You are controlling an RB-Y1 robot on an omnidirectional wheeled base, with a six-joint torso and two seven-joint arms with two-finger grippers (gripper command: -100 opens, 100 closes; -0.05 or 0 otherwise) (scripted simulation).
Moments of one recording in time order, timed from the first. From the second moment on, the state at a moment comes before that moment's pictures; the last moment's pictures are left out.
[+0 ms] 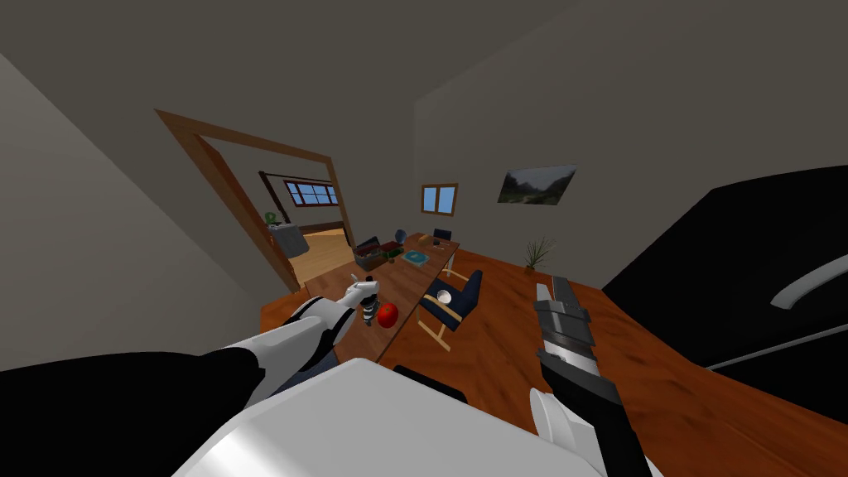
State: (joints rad) left arm -0.57 0.45 0.07 -0.43 0.44 1.08 -0.15; right arm 0.49 0.02 -0.06 -2.26 0.08 -0.42 0.11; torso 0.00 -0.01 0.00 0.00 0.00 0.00
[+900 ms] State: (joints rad) left arm -0.54 0.43 0.07 -0.43 0.43 1.03 -0.14; right arm 0.49 0.02 -0.06 -2.26 0.08 -0.42 0.11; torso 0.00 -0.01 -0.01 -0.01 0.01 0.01
